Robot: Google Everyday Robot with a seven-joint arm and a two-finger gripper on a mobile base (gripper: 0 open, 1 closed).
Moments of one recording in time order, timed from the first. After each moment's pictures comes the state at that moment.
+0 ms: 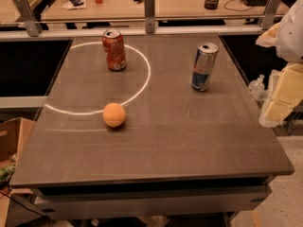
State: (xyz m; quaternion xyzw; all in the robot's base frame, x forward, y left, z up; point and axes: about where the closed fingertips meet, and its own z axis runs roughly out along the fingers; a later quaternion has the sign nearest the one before) arm 0.438 -0.217 0.976 -0.60 0.78 -0.03 0.16
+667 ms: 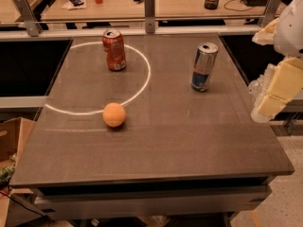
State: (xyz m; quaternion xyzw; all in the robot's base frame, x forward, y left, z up) arm 0.439 -0.205 0.983 -0.59 0.79 0.00 0.18
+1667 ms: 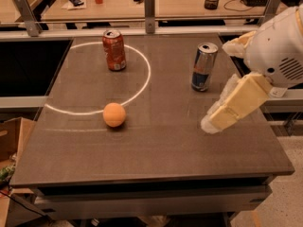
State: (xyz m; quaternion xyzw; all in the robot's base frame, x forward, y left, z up) arm 0.419 -0.119 0.987 -0.54 0.77 0.12 0.32
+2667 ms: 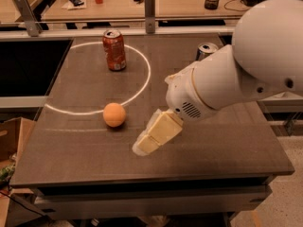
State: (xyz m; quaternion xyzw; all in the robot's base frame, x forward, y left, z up) arm 0.430 -0.010 0.901 -0.53 0.77 0.16 0.32
